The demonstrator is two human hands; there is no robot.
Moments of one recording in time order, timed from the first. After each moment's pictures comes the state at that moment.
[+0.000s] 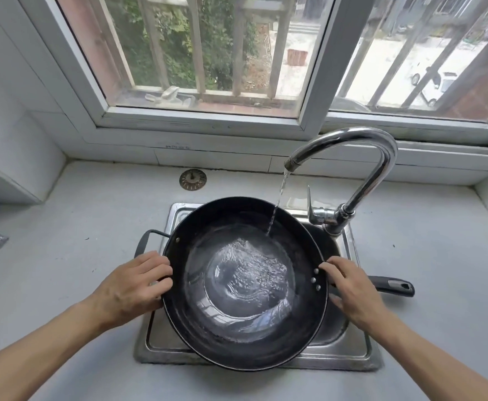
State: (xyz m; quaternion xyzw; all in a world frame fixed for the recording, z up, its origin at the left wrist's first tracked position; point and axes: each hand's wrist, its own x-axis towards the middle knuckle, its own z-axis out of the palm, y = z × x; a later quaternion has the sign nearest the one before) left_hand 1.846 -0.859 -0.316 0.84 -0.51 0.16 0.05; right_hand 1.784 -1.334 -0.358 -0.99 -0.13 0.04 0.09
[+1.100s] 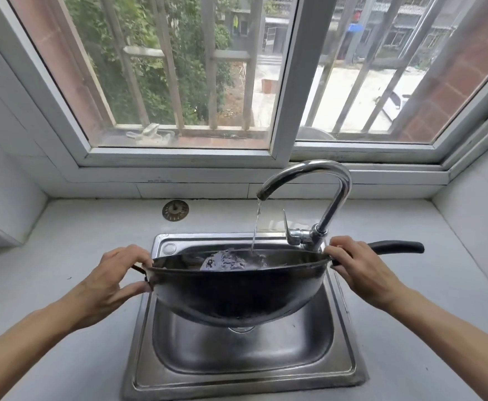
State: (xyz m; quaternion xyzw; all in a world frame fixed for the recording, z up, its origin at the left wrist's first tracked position) left_hand 1.885 -0.855 -0.255 0.89 -0.30 -0.04 0.33; right_hand 1.820 -1.363 -0.252 -0.96 -0.22 -0.13 0.07
